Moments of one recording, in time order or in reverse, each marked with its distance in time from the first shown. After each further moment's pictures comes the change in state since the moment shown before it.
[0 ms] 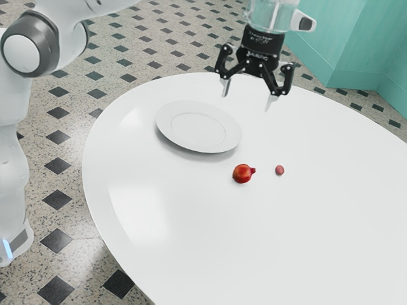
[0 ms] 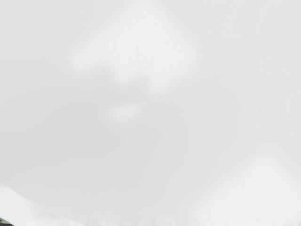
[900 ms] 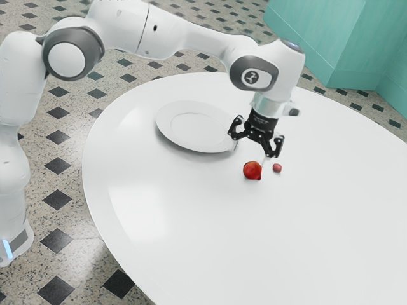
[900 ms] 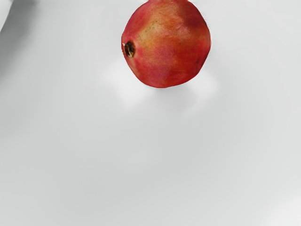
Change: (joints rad) arm 0.020 0.146 0.264 -0.471 0.086 0.533 0.361
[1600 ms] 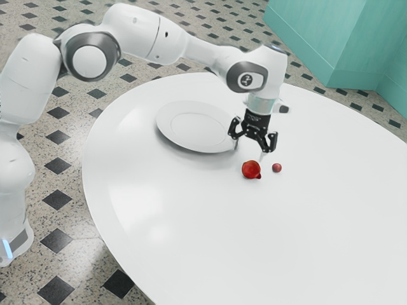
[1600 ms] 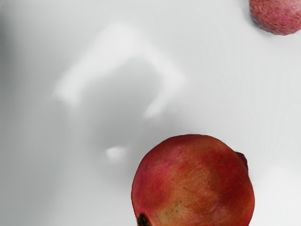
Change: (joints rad) arm 0.131 0.134 0.006 0.019 -0.047 0.142 0.241
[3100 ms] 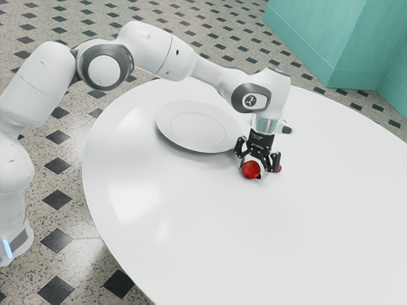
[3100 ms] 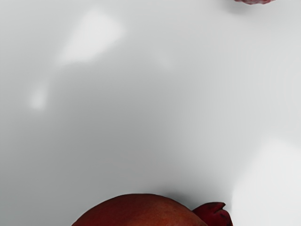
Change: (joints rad) arm -0.017 0.173 -0.041 0.080 0.046 0.056 0.113
